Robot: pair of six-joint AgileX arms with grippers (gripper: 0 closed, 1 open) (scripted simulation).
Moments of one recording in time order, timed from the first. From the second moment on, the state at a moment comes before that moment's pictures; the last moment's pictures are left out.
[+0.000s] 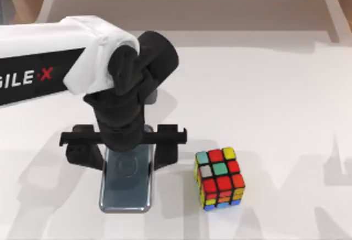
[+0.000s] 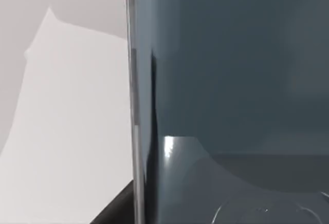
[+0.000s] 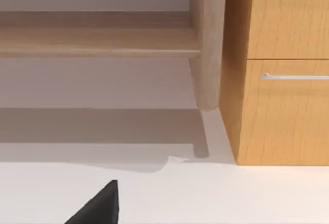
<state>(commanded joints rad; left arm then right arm) -0.67 1.79 1.23 -1.00 0.00 -0.64 0.00 0.00 0.00 0.00 0.00 0.00</state>
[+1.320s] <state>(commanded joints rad) -0.67 1.70 1.32 -0.89 0.00 -0.65 0.00 0.00 0.00 0.00 0.00 0.00</state>
